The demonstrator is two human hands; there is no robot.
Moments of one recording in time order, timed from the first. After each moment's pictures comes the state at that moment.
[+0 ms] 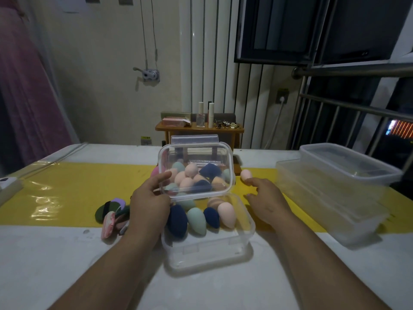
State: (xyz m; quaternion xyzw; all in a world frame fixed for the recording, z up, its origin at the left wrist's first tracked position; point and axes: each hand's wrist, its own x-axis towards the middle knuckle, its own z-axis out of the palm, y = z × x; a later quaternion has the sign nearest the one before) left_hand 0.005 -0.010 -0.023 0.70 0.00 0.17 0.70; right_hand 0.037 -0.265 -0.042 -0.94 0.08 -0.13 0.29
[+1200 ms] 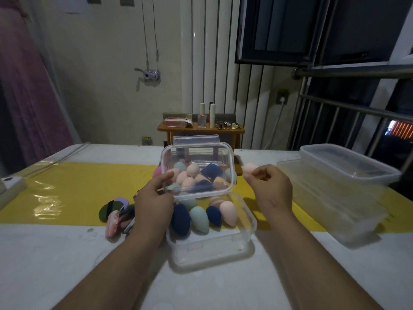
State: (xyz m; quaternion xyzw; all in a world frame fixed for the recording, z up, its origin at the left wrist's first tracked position) left_hand 0.006 -0.012 -0.022 0.69 0.00 0.15 0.71; right_hand 0.013 -0.238 -0.010 -0.81 0.12 -0.33 0.46
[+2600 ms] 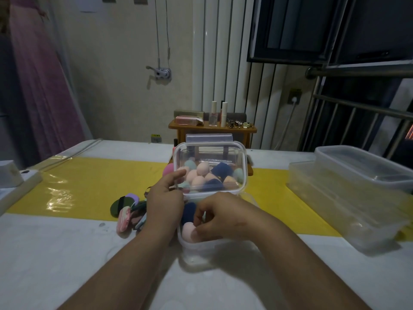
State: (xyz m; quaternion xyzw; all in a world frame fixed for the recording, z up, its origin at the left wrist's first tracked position) left_hand 0.008 -0.013 -0.024 0.67 0.01 0.16 0.72; right_hand -0.022 -0.155 0.012 -0.95 -0.21 0.07 0.24
